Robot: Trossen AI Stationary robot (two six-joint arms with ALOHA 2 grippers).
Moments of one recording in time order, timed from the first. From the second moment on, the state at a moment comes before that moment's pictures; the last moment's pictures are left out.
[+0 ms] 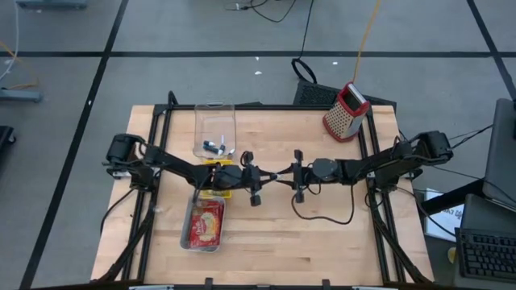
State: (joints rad) left arm -0.12 1.77 0.86 0.64 -0.28 0.06; right arm 0.09 1.44 0.51 0.63 0.11 -0.19
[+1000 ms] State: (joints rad) left arm -0.03 1.17 0.14 1.00 -0.68 -0.14; right arm 0.08 1.17 0.41 0.52 0.11 -0.09
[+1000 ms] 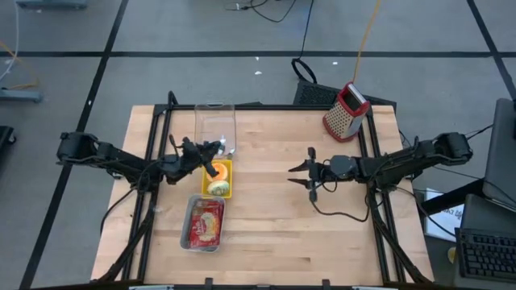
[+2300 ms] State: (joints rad) left arm -0.03 1.17 0.12 0.93 -0.71 -0.29; right arm 0.06 1.17 0.36 0.63 0.10 -0.07
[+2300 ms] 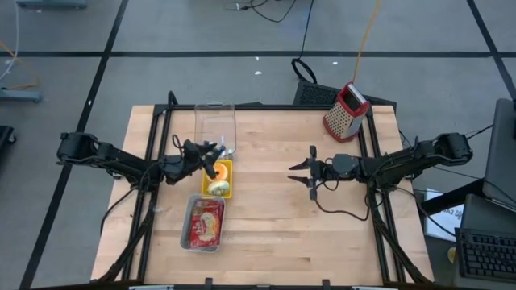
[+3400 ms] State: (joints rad) left arm -0.07 0.23 0.12 0.07 -0.15 -0.06; right arm 0.05 0.76 0.36 0.22 0.38 -0.09
